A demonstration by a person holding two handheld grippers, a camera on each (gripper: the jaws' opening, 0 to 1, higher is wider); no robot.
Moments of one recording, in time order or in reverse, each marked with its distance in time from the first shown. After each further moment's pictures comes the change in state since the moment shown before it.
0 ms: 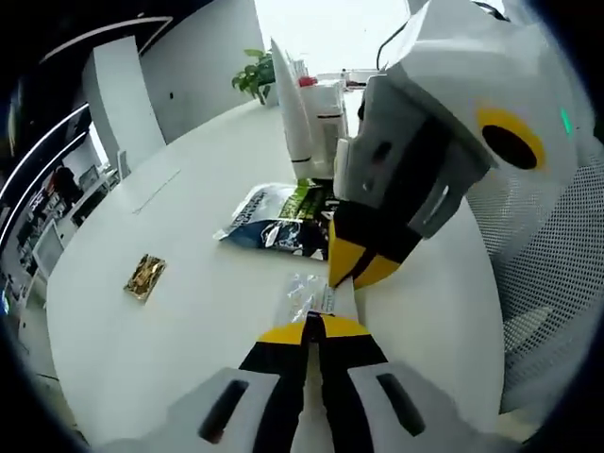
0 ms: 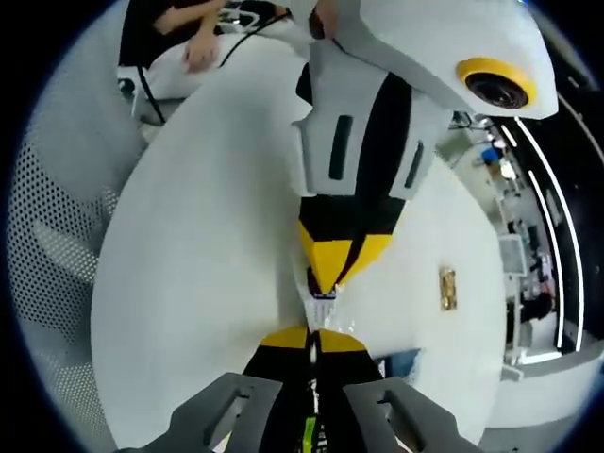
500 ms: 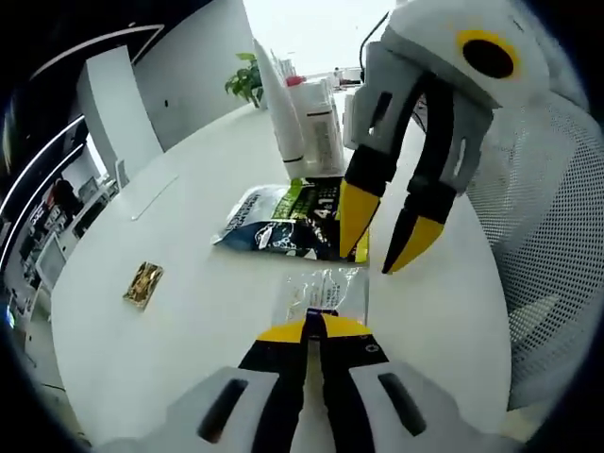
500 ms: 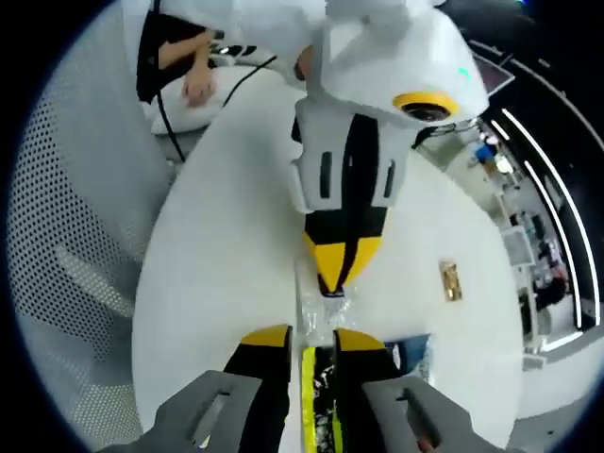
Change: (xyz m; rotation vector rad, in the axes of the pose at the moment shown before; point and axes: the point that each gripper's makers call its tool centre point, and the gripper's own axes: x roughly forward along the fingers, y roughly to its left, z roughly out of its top) left arm 0.002 -0.004 -0.001 0.029 -0.016 0.005; right arm -0.039 0.013 0.002 0.205 -0.153 0.038
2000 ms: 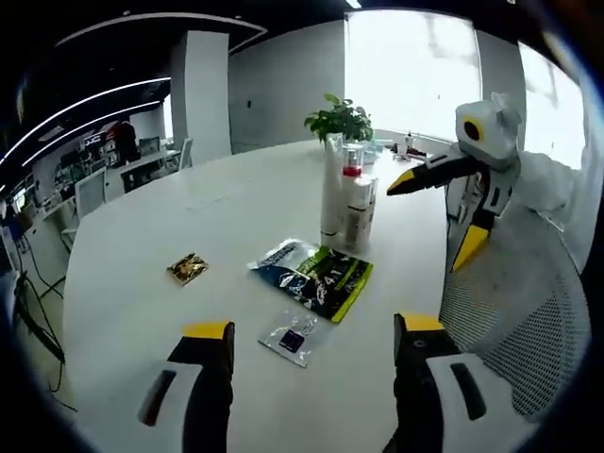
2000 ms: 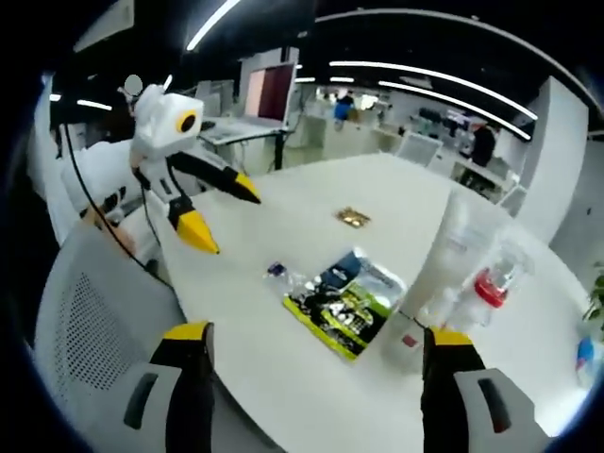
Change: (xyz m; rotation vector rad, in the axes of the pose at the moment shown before) left arm -0.089 -0.013 0.058 -0.398 -0.178 0.190; right arm -0.128 -0.010 -0.047 0.701 -0.134 -0.271
